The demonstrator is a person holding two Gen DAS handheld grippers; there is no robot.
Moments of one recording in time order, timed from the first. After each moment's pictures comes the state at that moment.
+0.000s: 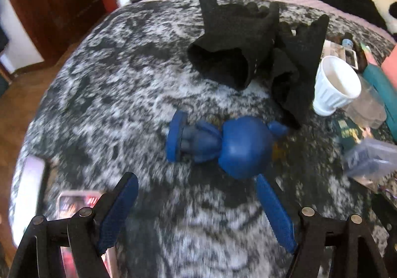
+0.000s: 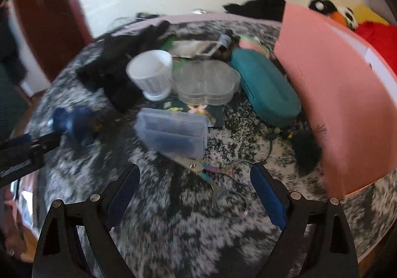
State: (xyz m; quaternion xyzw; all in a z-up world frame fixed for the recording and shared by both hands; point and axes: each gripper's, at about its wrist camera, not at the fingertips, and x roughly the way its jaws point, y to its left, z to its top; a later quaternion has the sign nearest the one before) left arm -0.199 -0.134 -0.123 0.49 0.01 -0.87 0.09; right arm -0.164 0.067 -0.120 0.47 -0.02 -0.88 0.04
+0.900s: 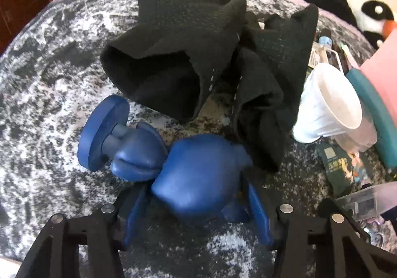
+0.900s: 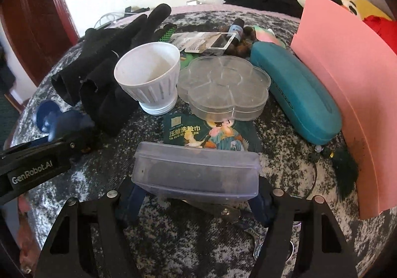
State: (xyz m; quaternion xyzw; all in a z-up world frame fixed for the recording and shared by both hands) left arm -0.263 -0.124 -0.161 0.50 0.05 -0.86 -0.02; right arm -0.219 0.044 -0.150 0.48 -0.03 -0.88 0.03
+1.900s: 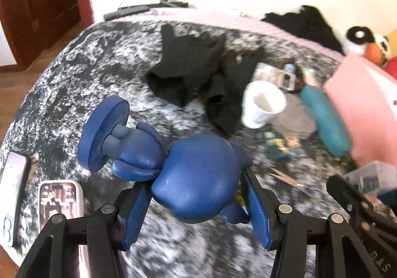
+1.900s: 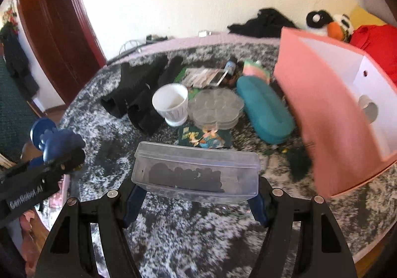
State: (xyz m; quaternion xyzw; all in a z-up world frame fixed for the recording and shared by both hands) left arm -0.143 -0.103 -0.061 0.44 0.07 -0.89 0.01; right arm -0.128 0.083 -0.053 0.41 -0.04 -0.91 0.07
